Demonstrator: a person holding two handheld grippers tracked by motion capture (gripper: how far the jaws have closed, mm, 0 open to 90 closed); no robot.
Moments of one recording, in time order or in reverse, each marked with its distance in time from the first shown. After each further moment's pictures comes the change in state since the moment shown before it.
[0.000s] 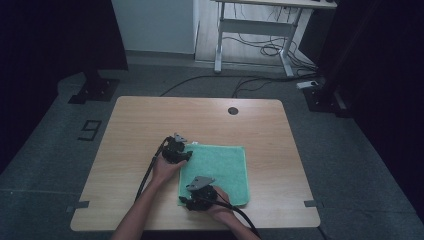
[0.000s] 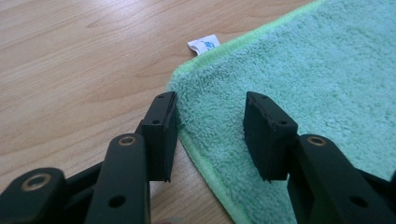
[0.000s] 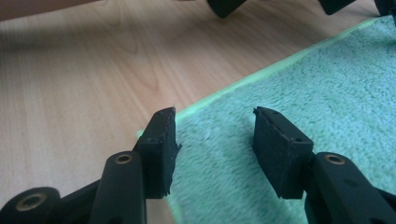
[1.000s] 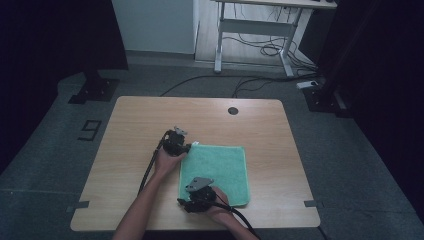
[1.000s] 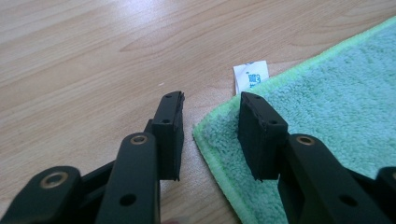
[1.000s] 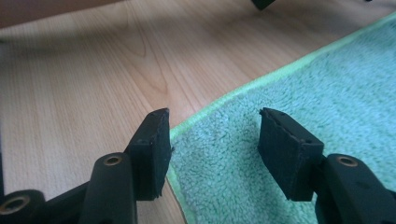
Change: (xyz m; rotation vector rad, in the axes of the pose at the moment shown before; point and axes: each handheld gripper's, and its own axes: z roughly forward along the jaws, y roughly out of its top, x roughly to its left) left arm 0.015 0.018 0.011 -0.013 0.033 -0.035; right arm 0.003 0.004 -0.001 -0.006 0.006 0.006
